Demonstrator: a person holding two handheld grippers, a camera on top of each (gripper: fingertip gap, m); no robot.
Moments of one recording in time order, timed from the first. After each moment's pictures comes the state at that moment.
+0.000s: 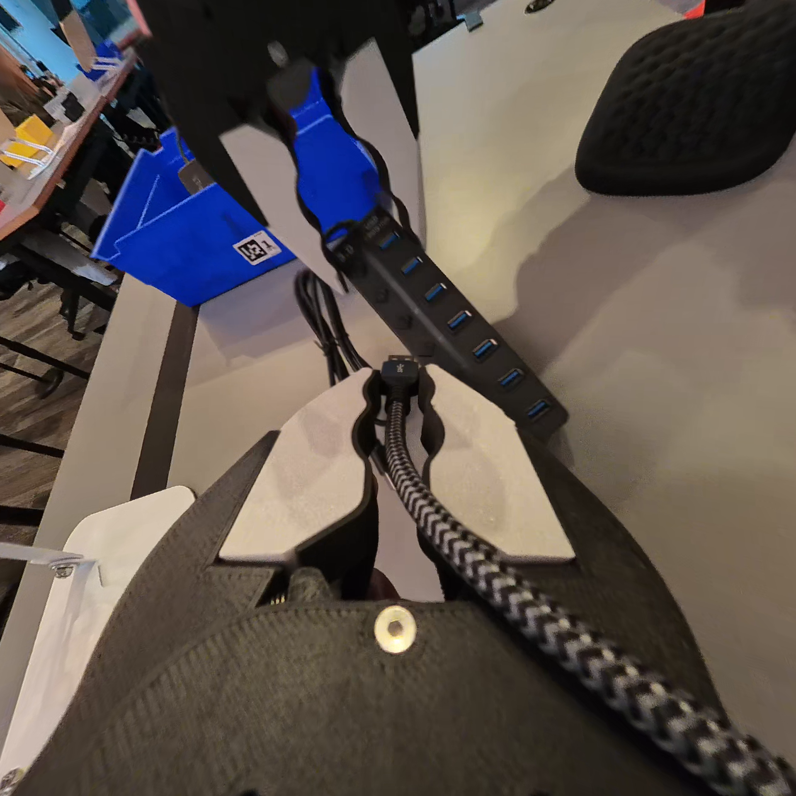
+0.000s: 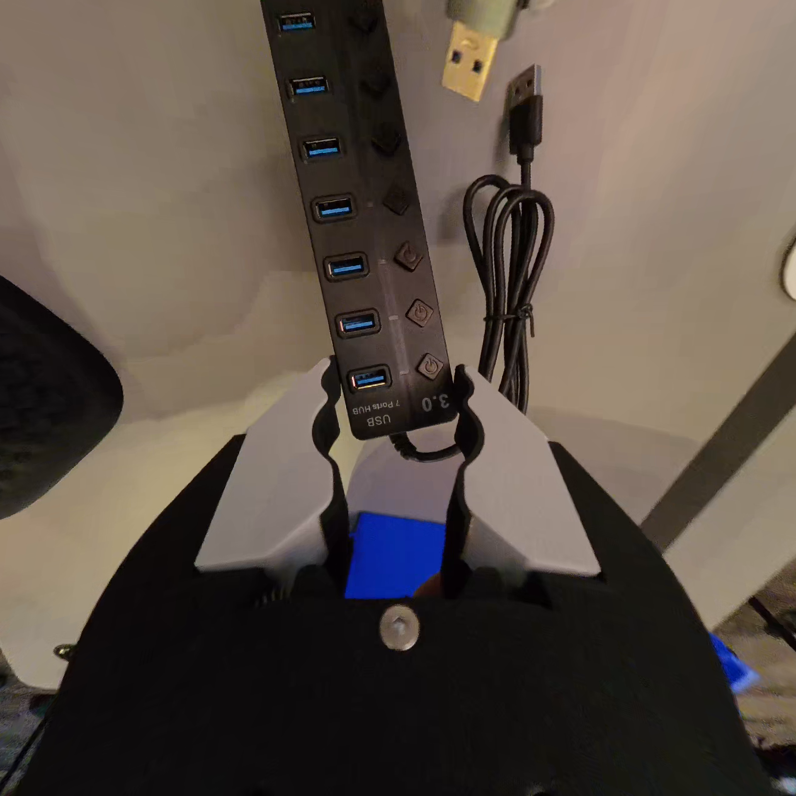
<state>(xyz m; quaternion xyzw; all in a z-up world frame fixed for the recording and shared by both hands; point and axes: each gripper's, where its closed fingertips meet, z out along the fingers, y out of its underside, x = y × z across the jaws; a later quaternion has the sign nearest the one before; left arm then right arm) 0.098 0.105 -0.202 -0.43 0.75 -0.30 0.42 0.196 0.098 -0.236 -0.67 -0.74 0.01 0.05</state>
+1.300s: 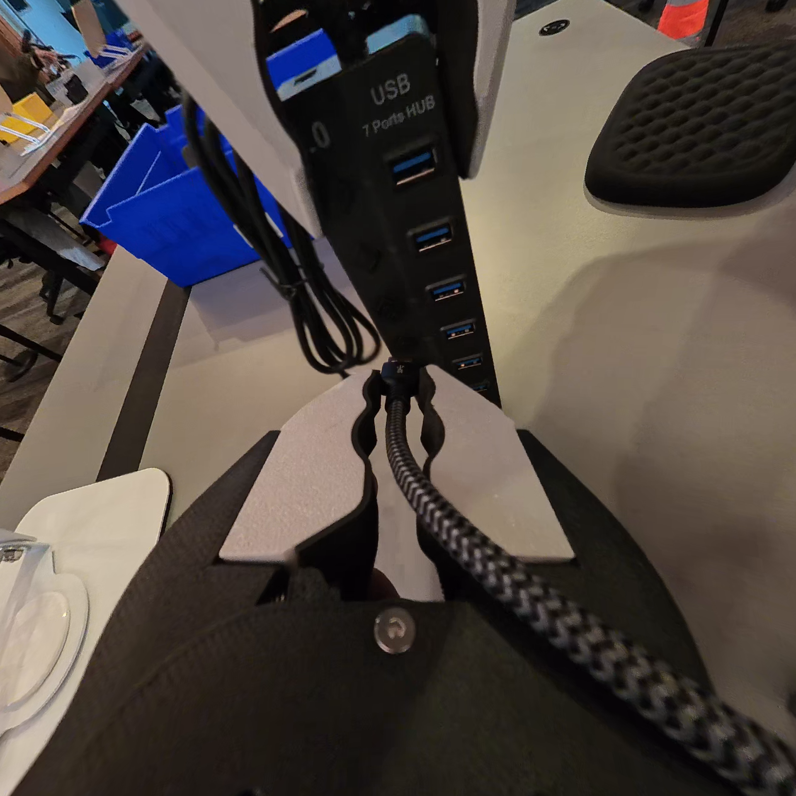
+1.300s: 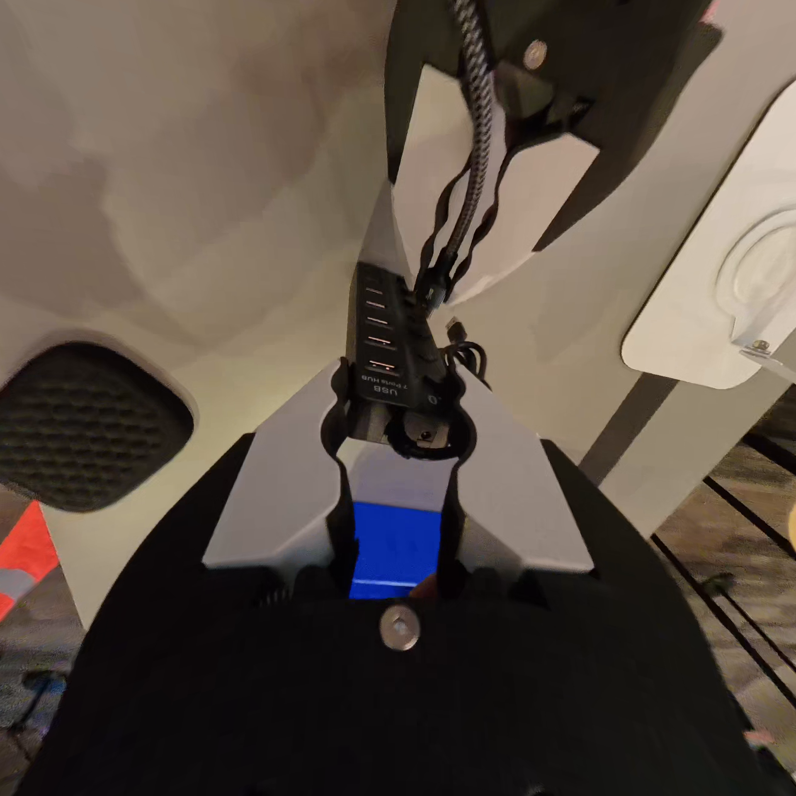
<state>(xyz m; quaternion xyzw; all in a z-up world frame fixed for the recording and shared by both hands) 0.096 0.115 -0.214 -0.45 0.72 -0.33 0.41 0.110 0.094 -0.160 -0.66 -0.75 -0.01 0.05</state>
